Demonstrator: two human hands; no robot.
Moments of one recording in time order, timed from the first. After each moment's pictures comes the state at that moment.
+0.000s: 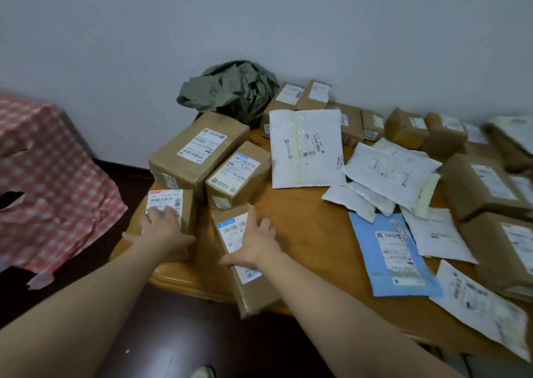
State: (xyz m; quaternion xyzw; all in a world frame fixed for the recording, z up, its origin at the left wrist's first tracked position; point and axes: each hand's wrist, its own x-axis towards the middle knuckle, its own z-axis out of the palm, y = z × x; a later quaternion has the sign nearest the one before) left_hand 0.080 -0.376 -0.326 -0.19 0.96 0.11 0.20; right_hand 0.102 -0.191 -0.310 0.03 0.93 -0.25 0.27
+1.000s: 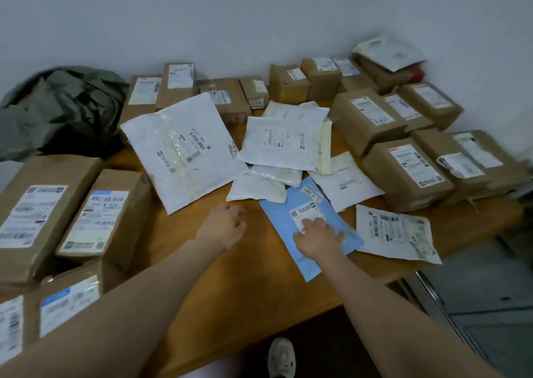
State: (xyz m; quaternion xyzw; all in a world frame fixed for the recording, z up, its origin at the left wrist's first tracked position) left_hand 0.007 -0.088 -0.334 0.26 0.92 0.17 0.23; right_hand 0.113 0.089 -0.379 0.35 0.90 -0.13 0.23
